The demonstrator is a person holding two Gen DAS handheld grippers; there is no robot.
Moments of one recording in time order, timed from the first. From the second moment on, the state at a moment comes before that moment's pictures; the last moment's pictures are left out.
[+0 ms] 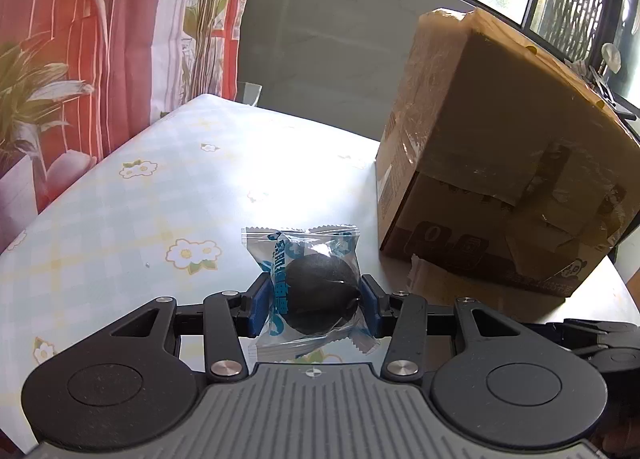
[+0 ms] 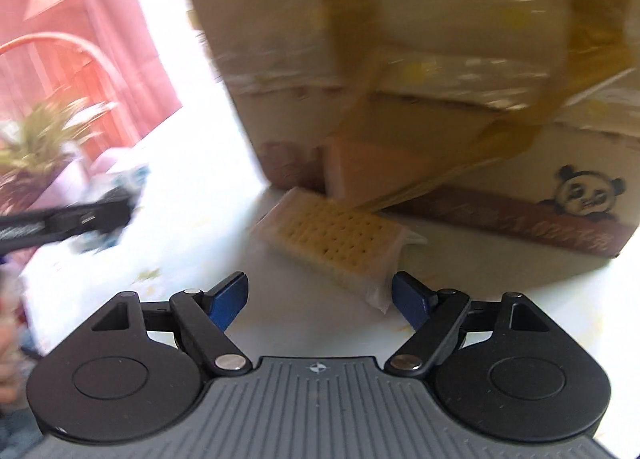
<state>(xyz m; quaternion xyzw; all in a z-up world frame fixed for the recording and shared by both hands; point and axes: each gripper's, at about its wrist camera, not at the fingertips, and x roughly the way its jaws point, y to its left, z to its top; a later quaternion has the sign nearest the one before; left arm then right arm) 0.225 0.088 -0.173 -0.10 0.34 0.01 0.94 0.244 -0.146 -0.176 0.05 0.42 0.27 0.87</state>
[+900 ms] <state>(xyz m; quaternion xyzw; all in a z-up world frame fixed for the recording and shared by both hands) 0.217 0.084 -0.178 -0.10 0.37 0.00 0.93 0.269 -0.103 -0.191 -0.09 0.35 0.30 0.88</state>
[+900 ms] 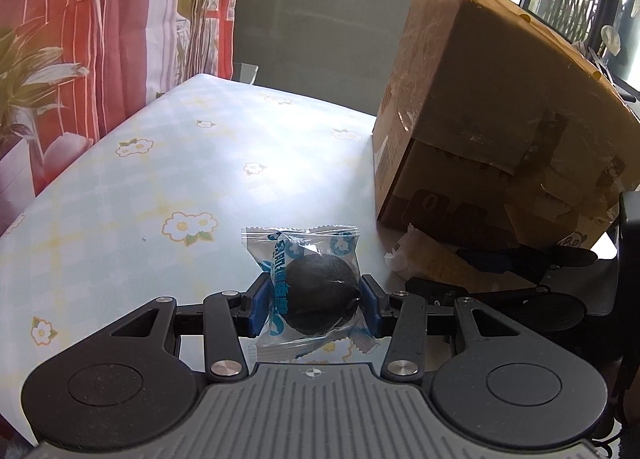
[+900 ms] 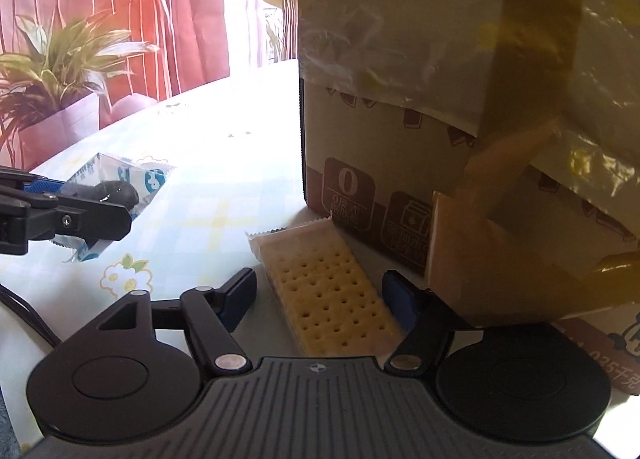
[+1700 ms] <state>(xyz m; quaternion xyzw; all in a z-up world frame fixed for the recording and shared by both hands) 0.213 0.044 -0.174 -0.04 0.40 -0.03 0.92 0.210 -0.172 -0.184 0.01 0.36 0.26 0.90</state>
